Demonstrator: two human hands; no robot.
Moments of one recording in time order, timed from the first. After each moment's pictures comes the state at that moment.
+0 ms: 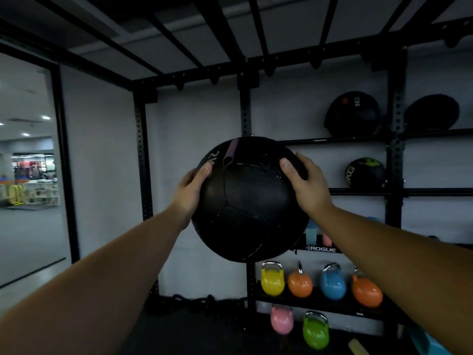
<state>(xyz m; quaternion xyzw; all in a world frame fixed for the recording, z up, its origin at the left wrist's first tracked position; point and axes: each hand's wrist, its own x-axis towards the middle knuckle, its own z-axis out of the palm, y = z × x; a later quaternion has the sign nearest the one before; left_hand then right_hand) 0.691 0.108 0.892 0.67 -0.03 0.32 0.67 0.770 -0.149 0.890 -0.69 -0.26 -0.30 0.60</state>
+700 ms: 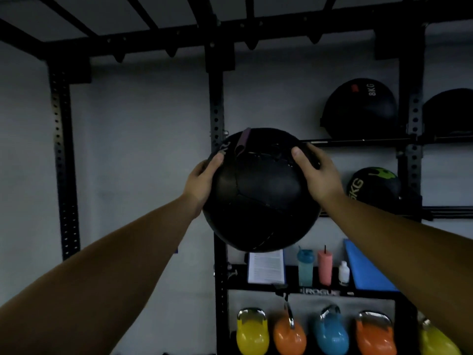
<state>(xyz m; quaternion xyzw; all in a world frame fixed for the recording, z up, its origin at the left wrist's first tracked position) 1.201 0.163 0.925 0.68 -0.10 0.27 0.68 1.228 -0.102 0.927 -0.69 -0.22 -0.36 0.58</state>
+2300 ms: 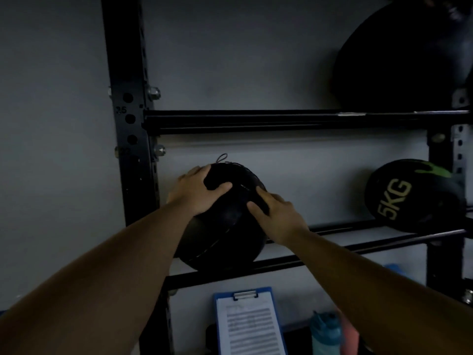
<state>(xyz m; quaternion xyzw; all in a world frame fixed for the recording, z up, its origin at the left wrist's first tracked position) 1.851 0.197 0.922 0.92 -0.13 0.26 0.26 1.820 -0.025 0.852 -0.92 -0.04 -0.27 0.28</state>
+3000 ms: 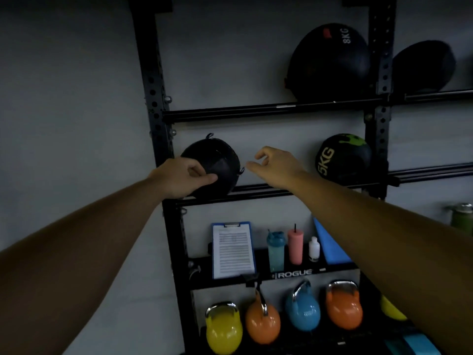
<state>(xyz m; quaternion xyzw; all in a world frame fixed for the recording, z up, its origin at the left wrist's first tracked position) 1.432 0.151 0.902 0.94 -0.15 0.21 0.25 1.434 -0.124 0.893 -0.91 -0.11 -0.26 0.30</state>
